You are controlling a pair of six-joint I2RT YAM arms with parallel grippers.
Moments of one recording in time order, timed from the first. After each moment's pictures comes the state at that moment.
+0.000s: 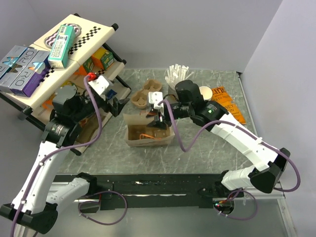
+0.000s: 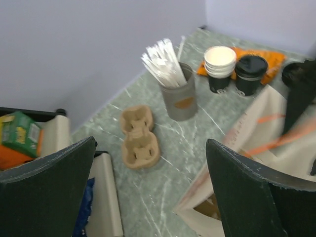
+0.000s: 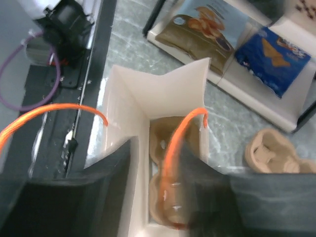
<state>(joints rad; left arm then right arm) -0.33 0.93 1.21 -0.31 0.45 0.24 0.80 1.33 1.43 -0.57 -0.71 -0.53</state>
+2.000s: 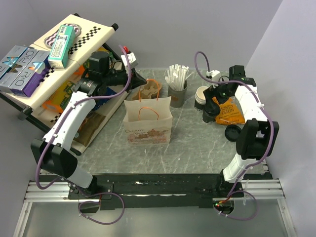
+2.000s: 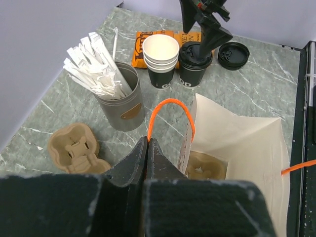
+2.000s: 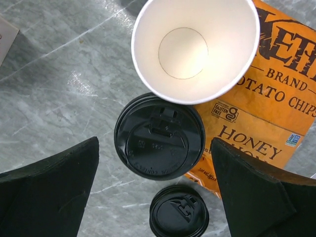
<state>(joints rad) -0.34 1.52 1.61 -0.38 0.84 0.27 -0.09 1.71 1.55 -0.91 -0.45 -0.69</state>
